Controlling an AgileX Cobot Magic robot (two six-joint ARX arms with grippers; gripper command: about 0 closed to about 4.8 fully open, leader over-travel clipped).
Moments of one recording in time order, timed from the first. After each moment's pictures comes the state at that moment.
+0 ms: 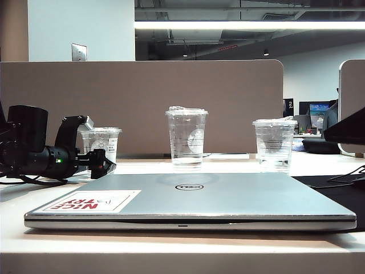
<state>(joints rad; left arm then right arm) -0.07 2.31 1.13 1.04 0.42 0.06 0.65 0.20 0.01 -0.04 0.00 0.04</state>
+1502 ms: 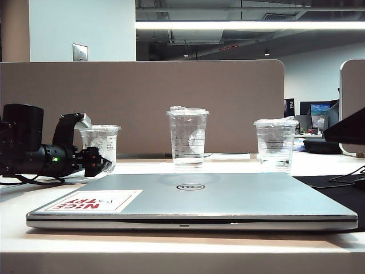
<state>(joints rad) -0.06 2.29 1.10 1.09 0.45 0.05 0.65 0.20 0.01 -0.04 0.00 0.04</state>
